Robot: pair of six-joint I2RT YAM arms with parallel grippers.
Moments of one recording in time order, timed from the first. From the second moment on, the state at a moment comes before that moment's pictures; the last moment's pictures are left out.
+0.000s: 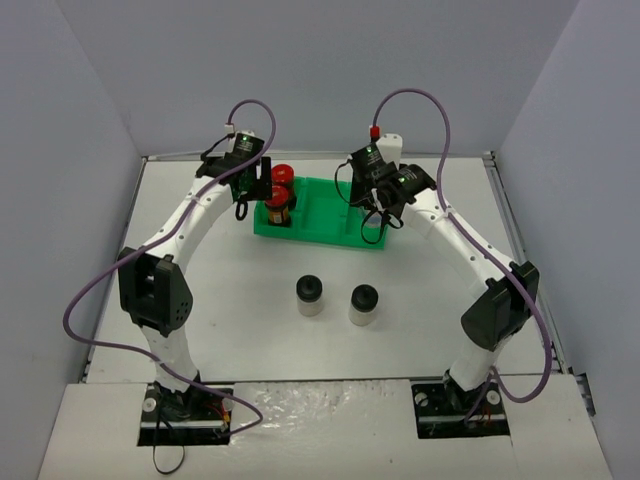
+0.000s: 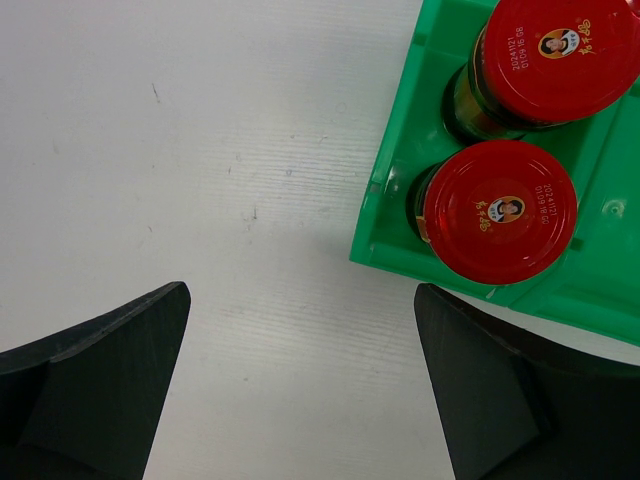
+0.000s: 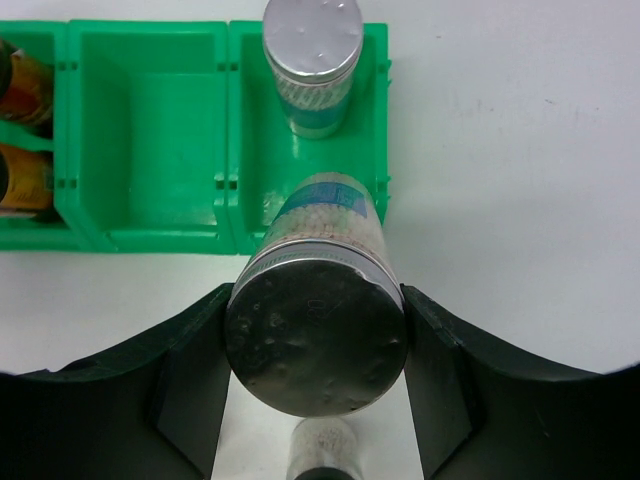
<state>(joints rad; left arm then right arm) -0.36 1.84 1.79 -0.83 -0.39 -0.31 0.61 1.71 1.73 -0.90 0.51 0.55</state>
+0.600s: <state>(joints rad) -0.36 1.84 1.79 -0.83 -0.39 -0.31 0.55 1.85 1.64 -0.72 0.44 0.51</state>
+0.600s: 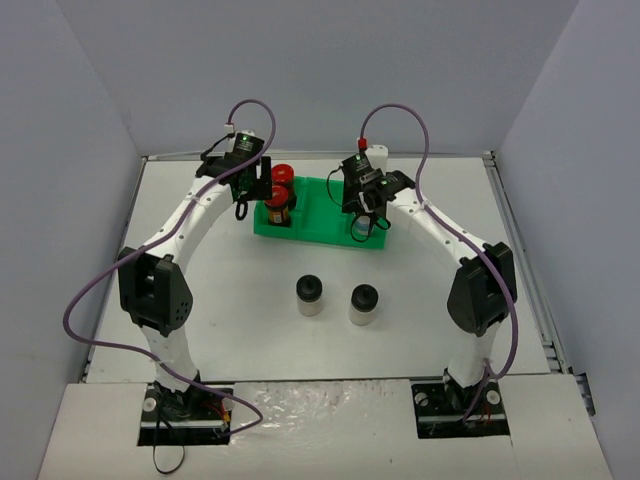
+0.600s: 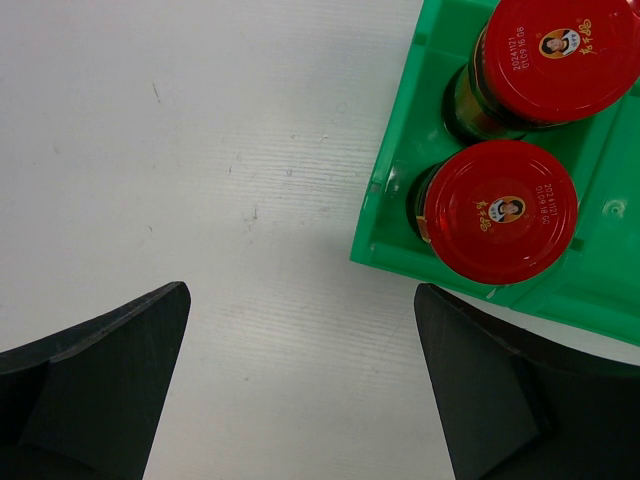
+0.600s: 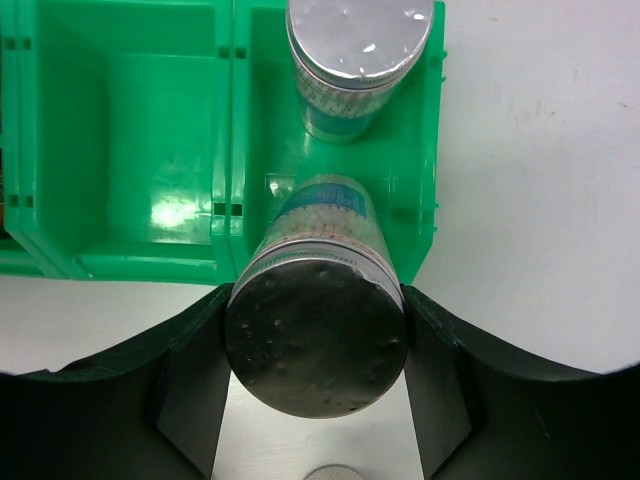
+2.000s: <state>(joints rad) -0.35 1.84 1.79 -0.83 -0.39 -0.30 0.52 1.88 1.56 -0.59 0.40 0.52</state>
